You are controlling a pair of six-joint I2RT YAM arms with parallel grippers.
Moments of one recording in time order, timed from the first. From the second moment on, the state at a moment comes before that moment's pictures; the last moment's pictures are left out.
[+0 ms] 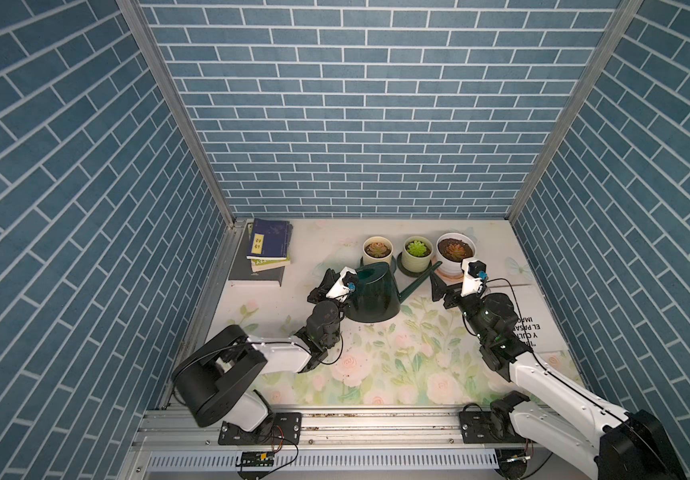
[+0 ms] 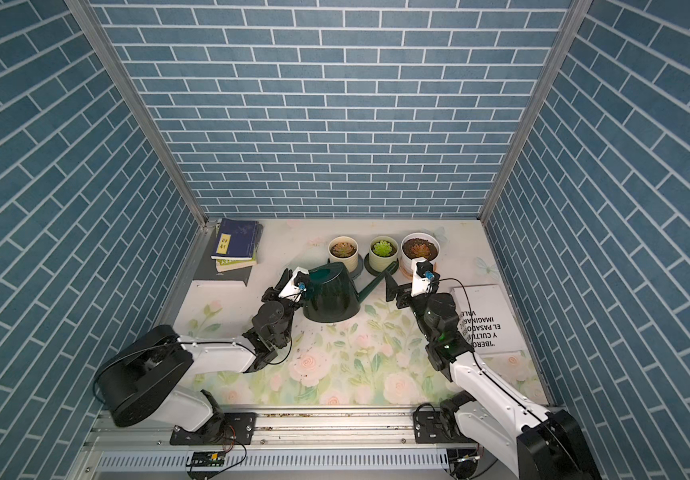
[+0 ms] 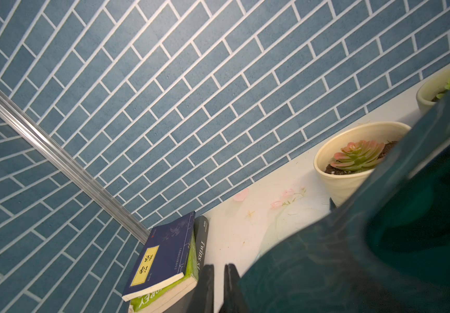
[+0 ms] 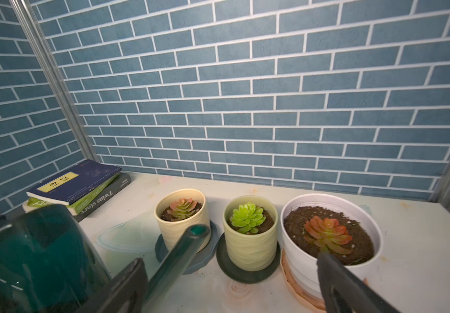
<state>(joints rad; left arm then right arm) -0.83 1.63 0.44 1.27 -0.87 0.67 0.47 0.91 0.37 0.55 0.09 0.07</state>
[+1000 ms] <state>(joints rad) -1.02 1.38 0.37 0.85 -0.76 0.31 0.46 0.83 0.37 0.51 0.10 -0.01</state>
